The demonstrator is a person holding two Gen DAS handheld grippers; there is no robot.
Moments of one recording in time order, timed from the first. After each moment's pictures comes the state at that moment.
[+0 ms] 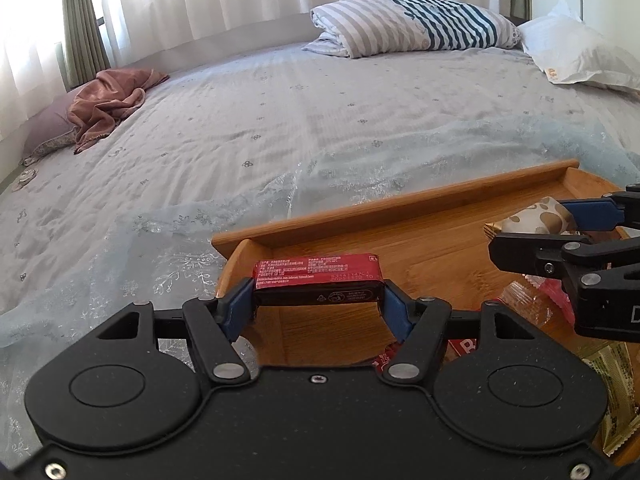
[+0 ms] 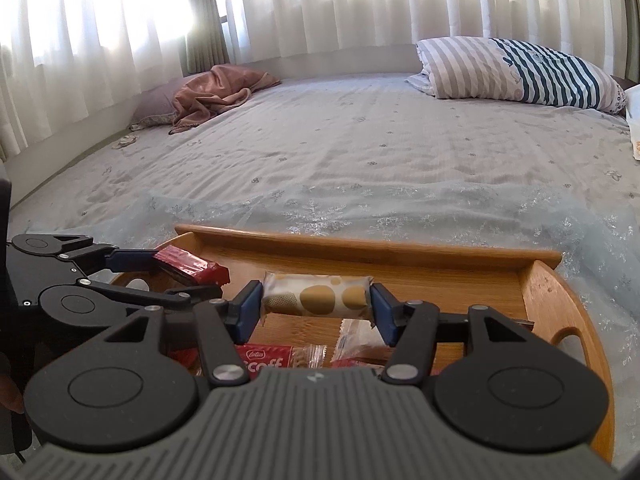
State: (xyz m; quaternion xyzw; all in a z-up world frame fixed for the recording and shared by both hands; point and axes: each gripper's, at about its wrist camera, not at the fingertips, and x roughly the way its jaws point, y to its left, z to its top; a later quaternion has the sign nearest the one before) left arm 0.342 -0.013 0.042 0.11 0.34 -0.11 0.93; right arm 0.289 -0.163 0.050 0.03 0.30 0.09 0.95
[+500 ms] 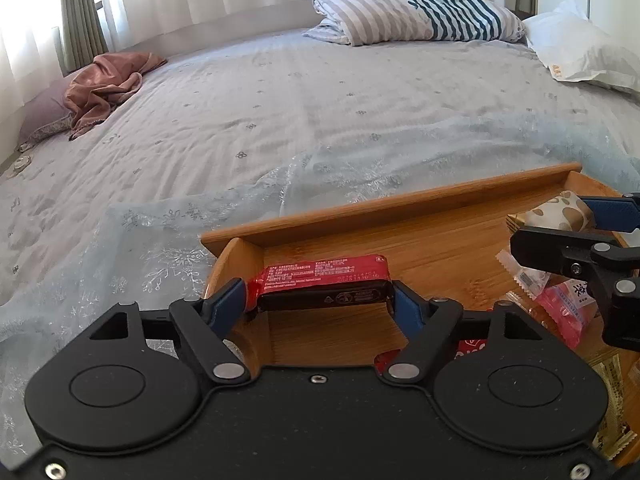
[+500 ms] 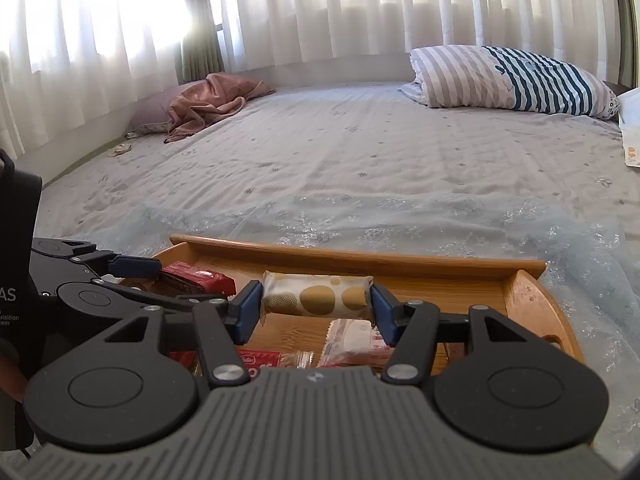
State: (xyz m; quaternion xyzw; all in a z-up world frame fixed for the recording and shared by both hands) left arm 0.352 -0.019 0.045 0.11 0.36 -0.11 0.92; right arm 0.283 -0.170 0.059 0.03 0.29 0.08 0.95
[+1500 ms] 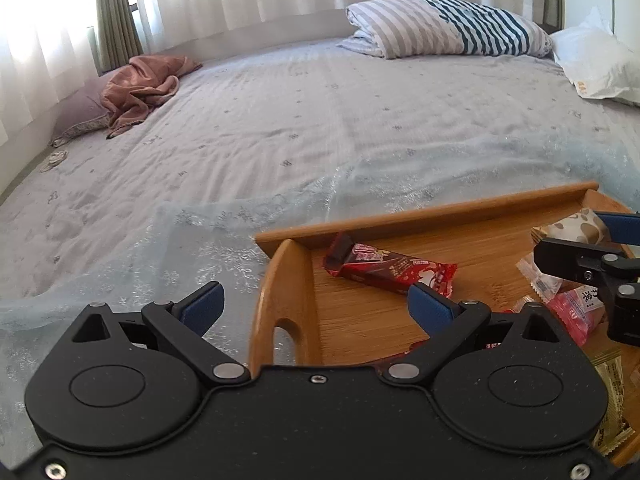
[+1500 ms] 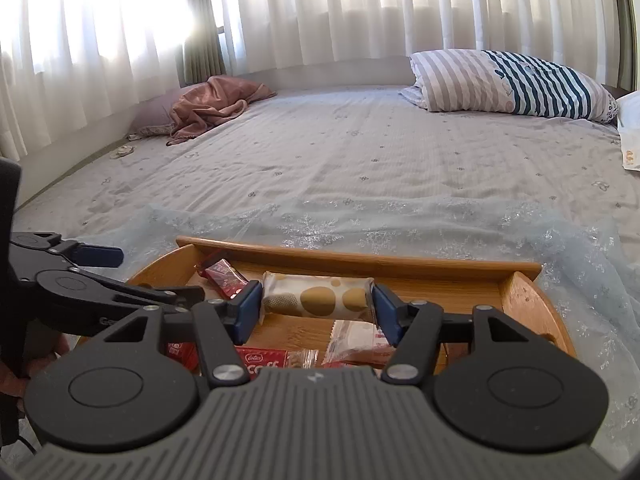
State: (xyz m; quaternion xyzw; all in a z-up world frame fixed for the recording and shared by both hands) left arm 0.331 0.002 0.070 0.10 0.34 -0.06 0.93; right arm 0.280 -0.169 0.065 0.03 0.29 0.08 0.95
